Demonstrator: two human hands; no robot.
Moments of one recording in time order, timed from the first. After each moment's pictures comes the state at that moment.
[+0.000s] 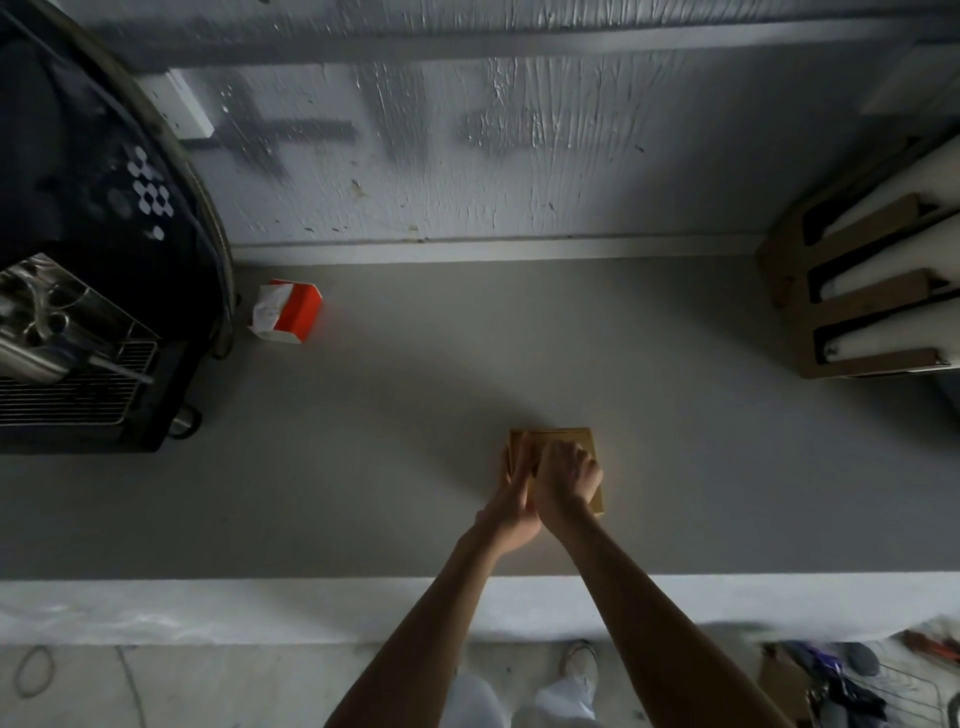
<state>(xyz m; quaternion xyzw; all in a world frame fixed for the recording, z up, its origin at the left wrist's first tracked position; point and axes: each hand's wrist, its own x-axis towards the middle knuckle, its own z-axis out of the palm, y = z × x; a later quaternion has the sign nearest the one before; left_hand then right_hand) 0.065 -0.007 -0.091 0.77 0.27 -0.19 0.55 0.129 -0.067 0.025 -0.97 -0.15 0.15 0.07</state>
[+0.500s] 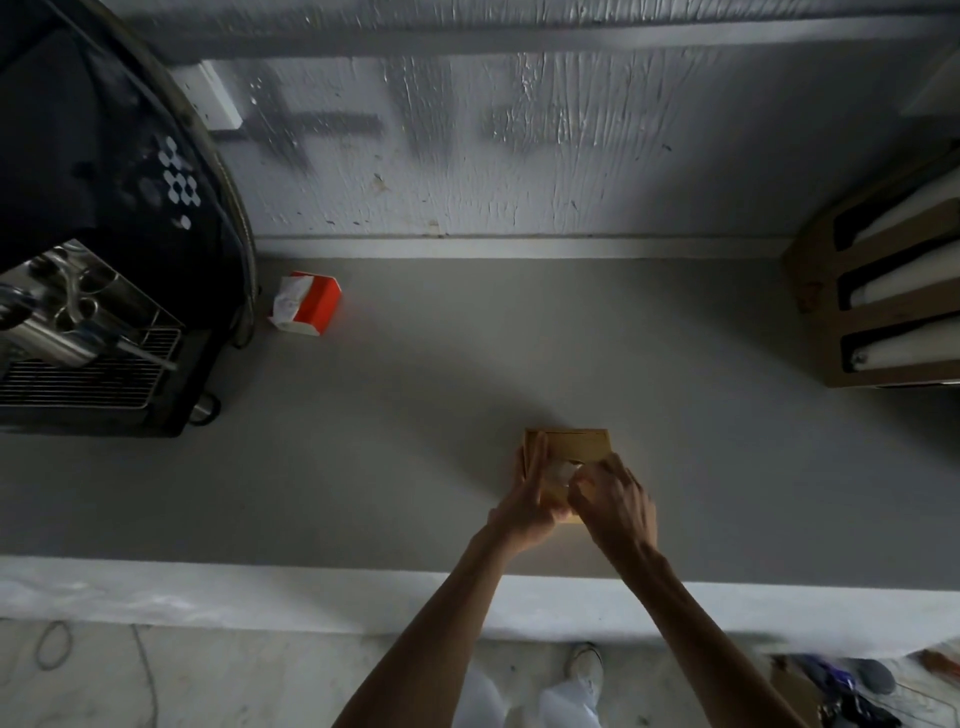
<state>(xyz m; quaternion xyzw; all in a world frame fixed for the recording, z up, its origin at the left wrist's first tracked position) 0.059 -0.015 -0.012 0.80 0.29 -0.16 0.50 0.134 -0.135 0.005 -0.94 -0.27 0.09 0.18</state>
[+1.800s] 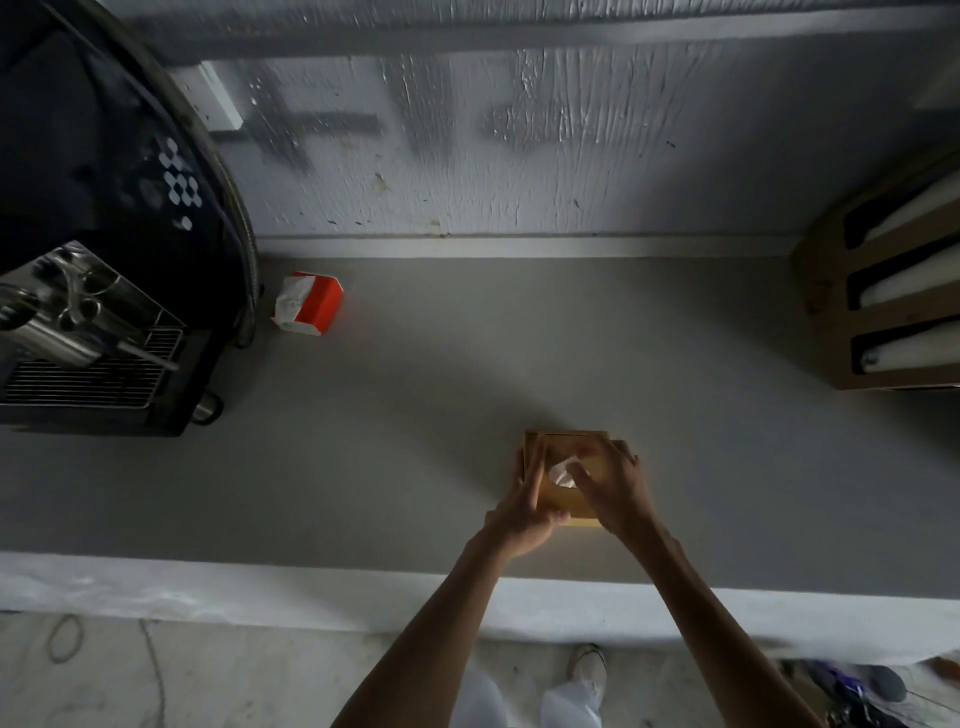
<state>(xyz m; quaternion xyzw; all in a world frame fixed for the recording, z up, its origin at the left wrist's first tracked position) 0.054 -0.016 0.002 0.80 0.31 -0.20 0.48 0.161 -0.128 0.005 -0.87 -0.31 0.12 0.36</state>
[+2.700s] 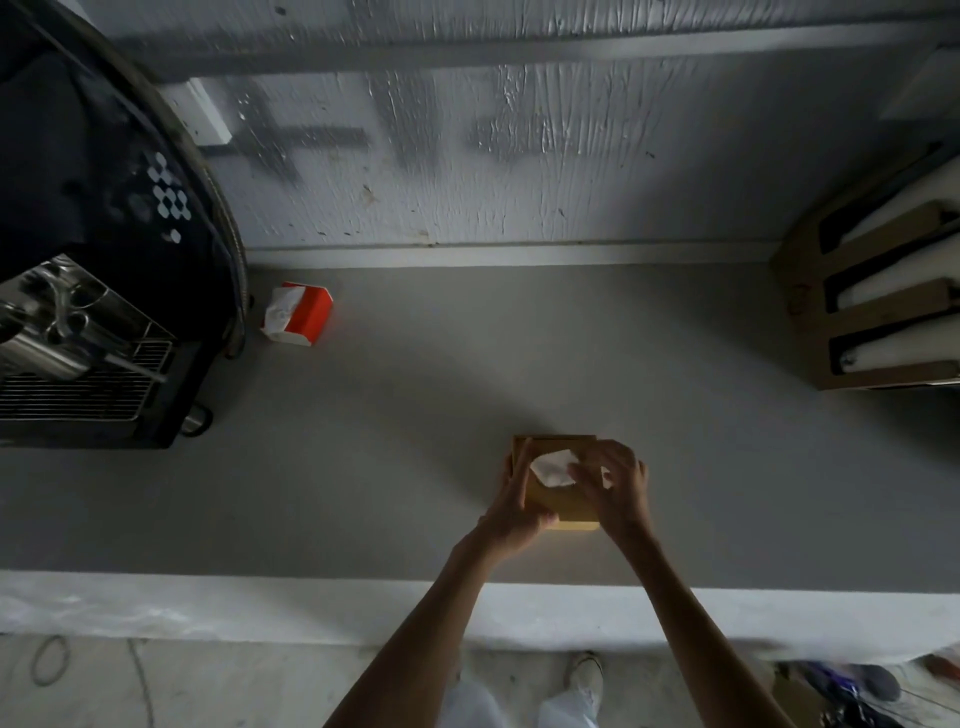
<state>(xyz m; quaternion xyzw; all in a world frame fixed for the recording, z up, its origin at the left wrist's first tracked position) 0.059 -0.014 -0.020 0.76 0.29 -0.08 0.57 0.171 -0.147 -0.034 -0.86 -0.25 0.07 0.43</state>
